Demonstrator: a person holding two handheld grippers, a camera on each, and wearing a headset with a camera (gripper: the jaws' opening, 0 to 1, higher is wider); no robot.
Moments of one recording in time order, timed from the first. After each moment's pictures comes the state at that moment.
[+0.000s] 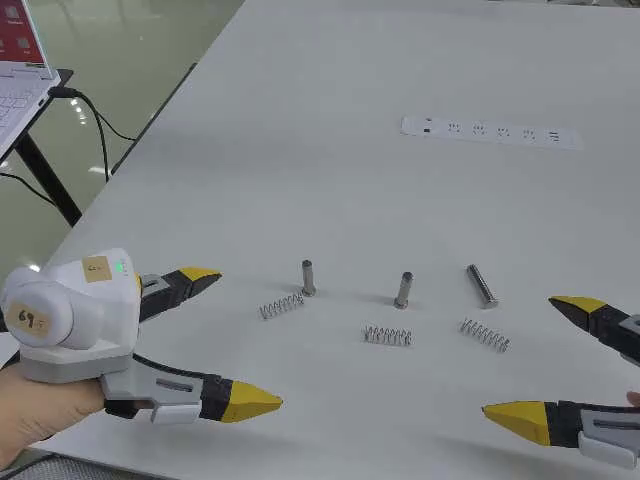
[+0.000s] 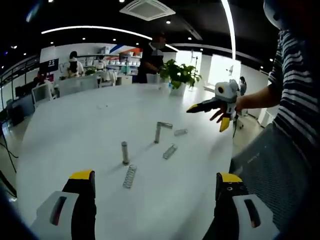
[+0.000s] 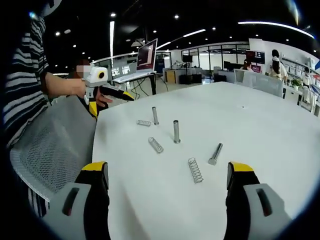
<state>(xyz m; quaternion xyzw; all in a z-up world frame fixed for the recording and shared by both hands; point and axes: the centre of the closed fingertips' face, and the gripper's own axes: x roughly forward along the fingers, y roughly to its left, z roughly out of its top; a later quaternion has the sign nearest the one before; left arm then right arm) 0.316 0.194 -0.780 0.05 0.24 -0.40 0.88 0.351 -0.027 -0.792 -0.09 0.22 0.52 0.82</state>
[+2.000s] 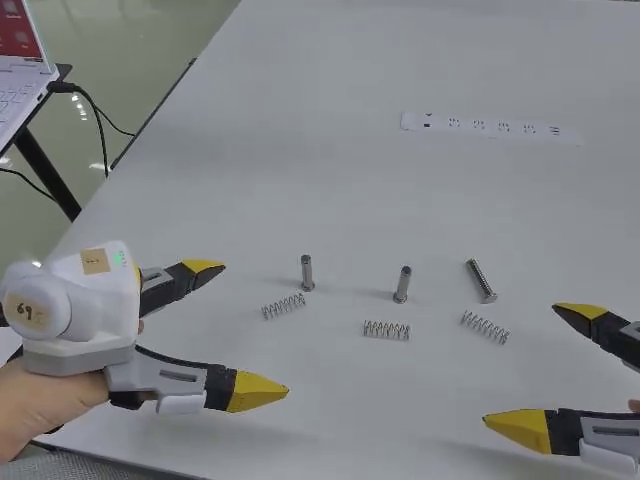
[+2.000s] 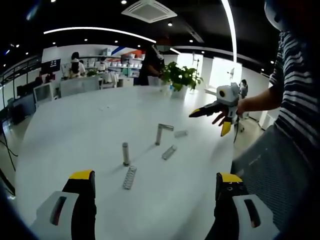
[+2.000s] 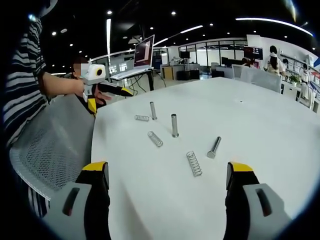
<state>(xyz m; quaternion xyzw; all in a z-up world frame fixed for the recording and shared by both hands) 0.320 0.193 -0.778 0.04 0.23 -0.40 0.89 0.344 -0.032 -0.799 -0.08 0.23 0.51 0.82</state>
